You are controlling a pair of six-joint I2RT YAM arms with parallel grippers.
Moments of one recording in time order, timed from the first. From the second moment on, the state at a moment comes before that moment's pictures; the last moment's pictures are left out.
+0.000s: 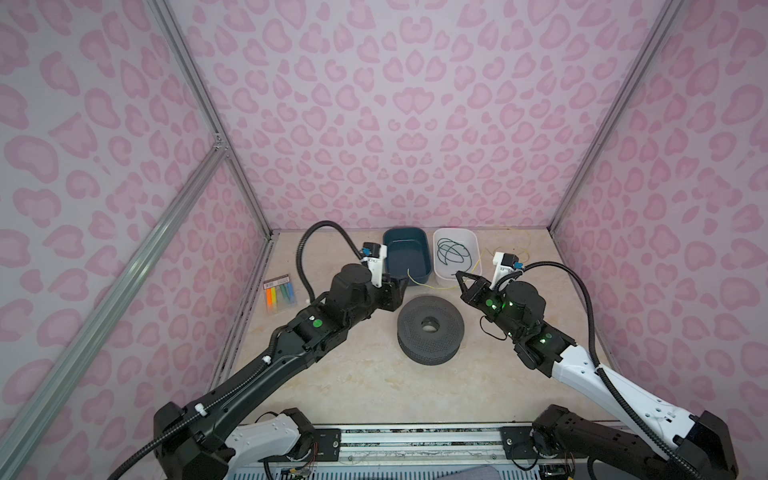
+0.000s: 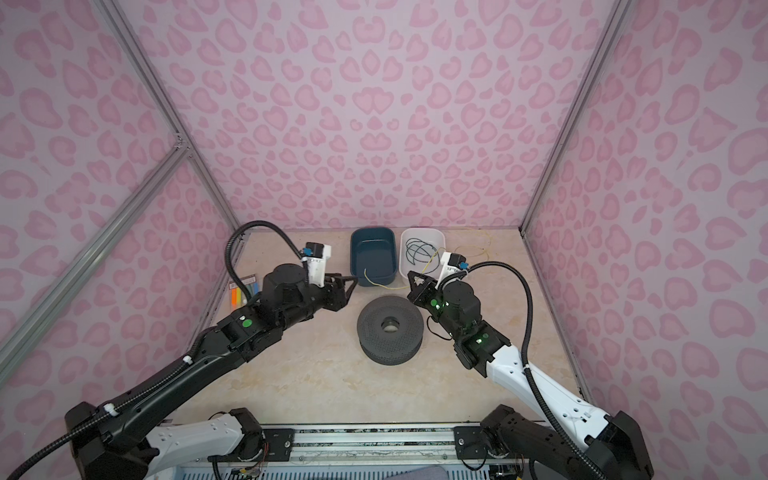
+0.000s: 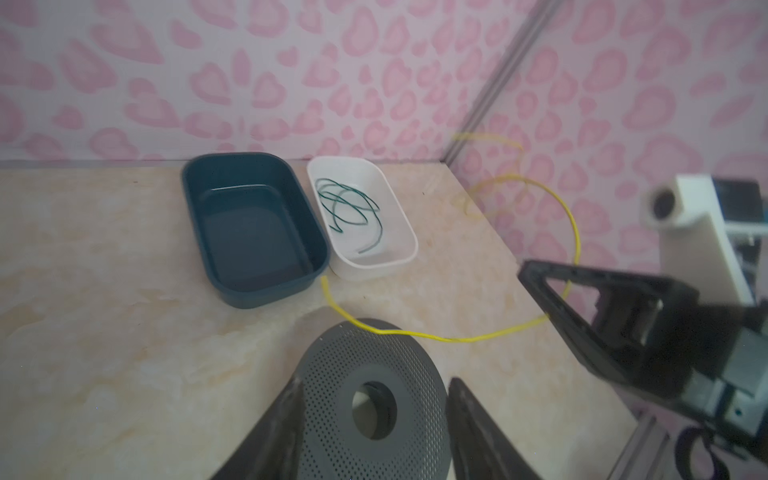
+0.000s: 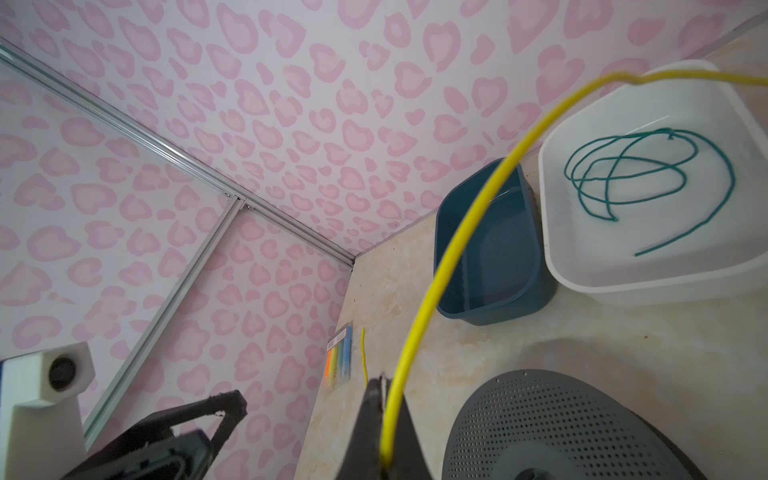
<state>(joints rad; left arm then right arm) -0.81 1.21 1.10 -0.32 -0.08 -0.35 0.61 1.04 0.74 0.14 0.06 0.91</state>
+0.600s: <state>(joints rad) -1.01 1.47 1.14 -0.15 -0.22 0.13 0.60 1.06 0.77 0.06 -0.08 0.99</state>
